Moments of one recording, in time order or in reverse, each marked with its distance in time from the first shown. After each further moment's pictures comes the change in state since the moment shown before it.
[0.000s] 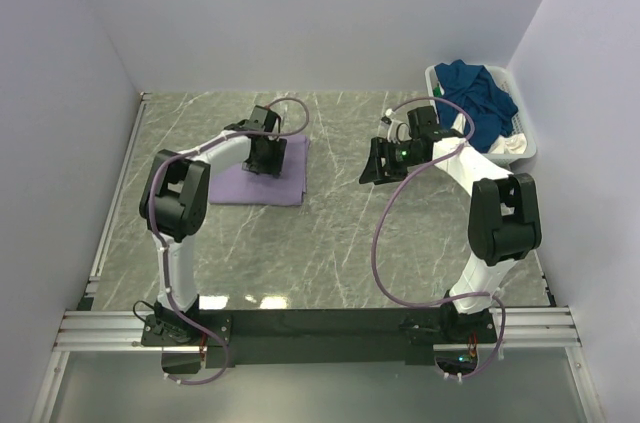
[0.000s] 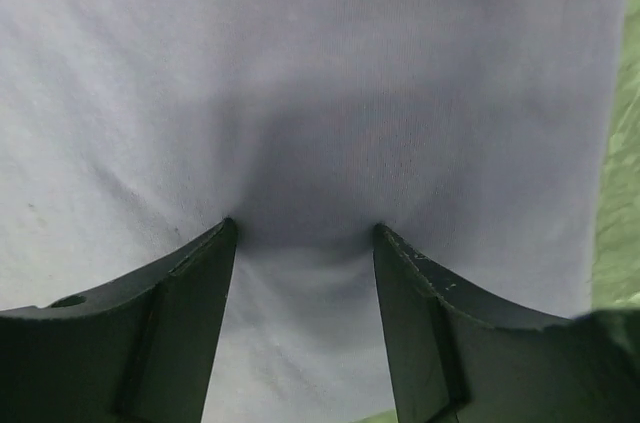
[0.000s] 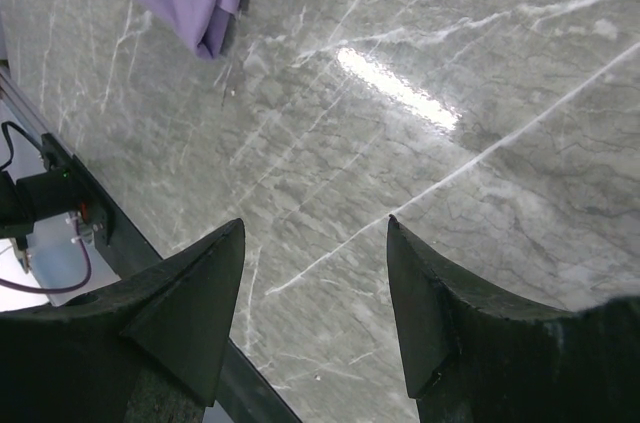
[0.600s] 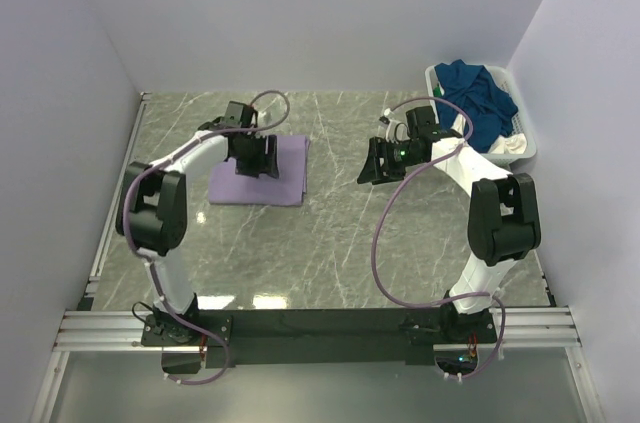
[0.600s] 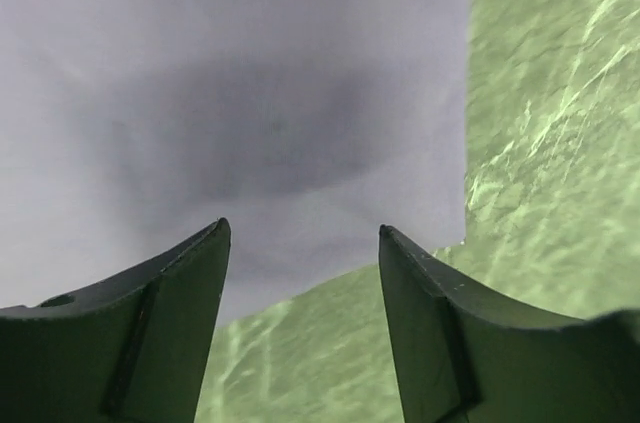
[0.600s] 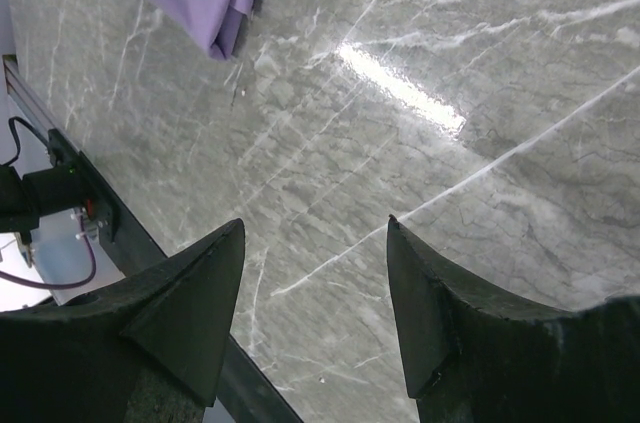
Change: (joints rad) left arm 0.107 -0.146 -0.085 -0.069 0.346 -0.073; right arm 0.008 0.000 0.000 0.012 -0.012 0.005
